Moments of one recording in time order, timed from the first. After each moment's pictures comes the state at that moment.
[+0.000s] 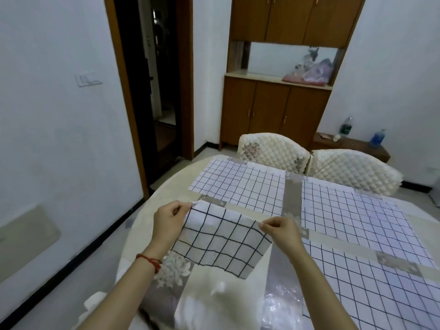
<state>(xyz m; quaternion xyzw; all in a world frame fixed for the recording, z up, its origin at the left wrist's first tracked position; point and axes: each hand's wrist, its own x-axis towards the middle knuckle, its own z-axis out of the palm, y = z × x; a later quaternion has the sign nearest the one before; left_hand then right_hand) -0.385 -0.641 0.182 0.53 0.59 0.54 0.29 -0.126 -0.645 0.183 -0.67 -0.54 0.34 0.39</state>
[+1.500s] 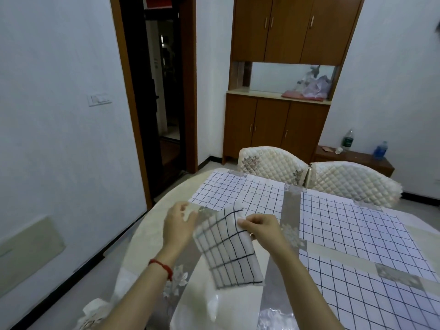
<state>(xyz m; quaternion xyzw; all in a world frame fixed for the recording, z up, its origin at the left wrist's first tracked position) -0.346 -0.653 0.208 0.51 0.66 0.50 0.23 -0.142 -0.649 0.213 -0.52 -0.57 0.45 0.45</state>
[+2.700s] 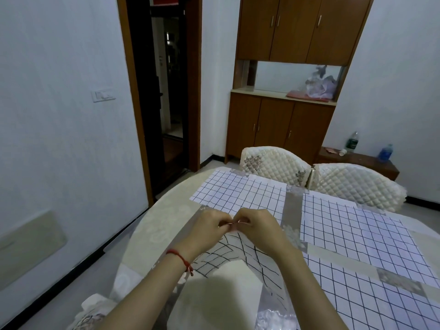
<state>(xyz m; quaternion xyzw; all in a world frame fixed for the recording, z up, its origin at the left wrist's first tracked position) -0.307 -0.650 0.216 0.77 0.50 0.33 0.22 -0.149 -0.660 0.243 -0.52 -0.79 0.16 0.27</state>
